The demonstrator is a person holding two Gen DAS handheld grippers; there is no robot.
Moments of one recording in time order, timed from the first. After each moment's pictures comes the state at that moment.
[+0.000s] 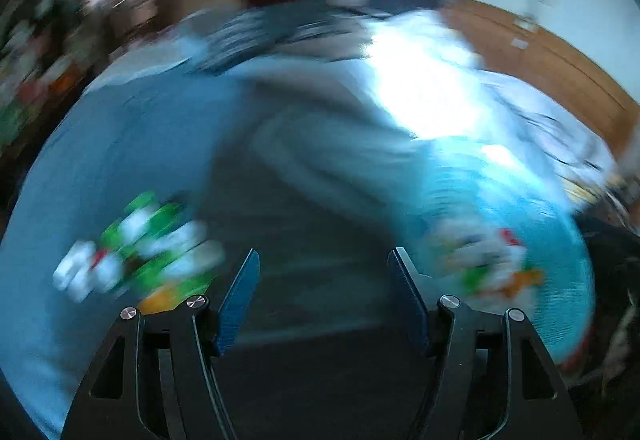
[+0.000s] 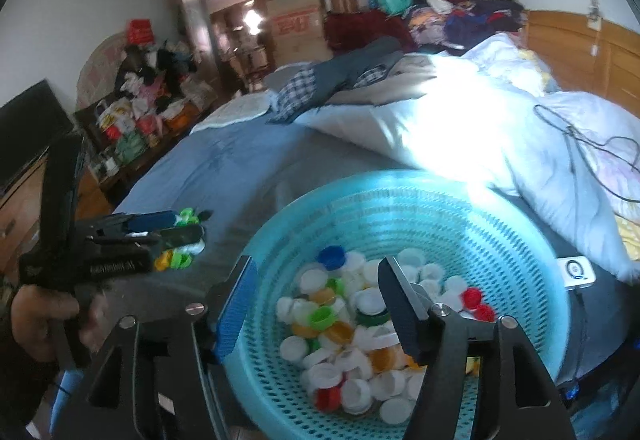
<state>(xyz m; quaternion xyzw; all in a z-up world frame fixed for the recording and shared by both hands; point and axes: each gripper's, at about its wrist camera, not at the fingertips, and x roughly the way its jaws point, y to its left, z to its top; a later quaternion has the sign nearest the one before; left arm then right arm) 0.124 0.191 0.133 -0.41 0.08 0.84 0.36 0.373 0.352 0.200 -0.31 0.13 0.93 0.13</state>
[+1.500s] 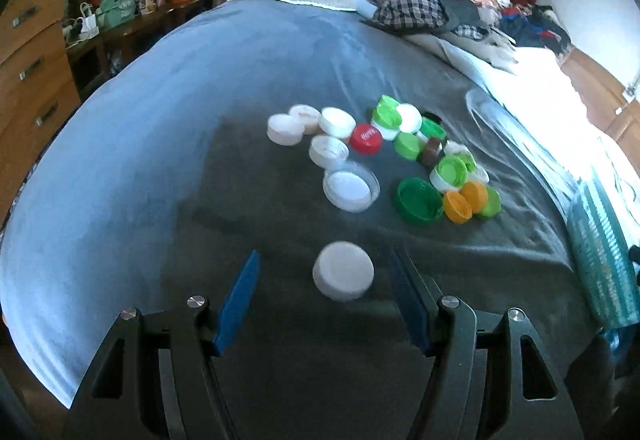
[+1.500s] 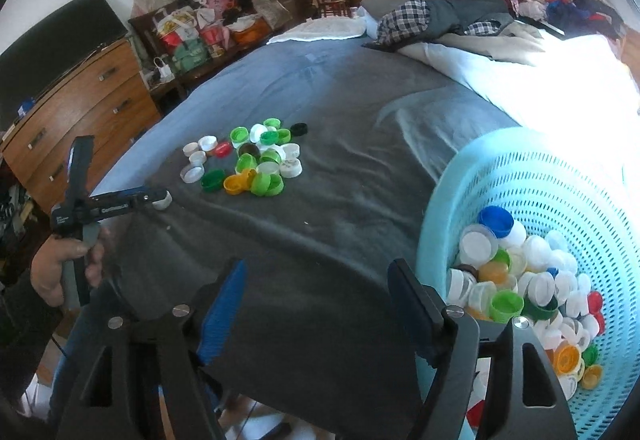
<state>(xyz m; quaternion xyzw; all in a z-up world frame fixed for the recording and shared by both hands) 0.050 -0.011 0.032 -0.46 0.01 0.86 0.23 0.277 0.245 0.137 -0.41 0.08 0.91 0.01</state>
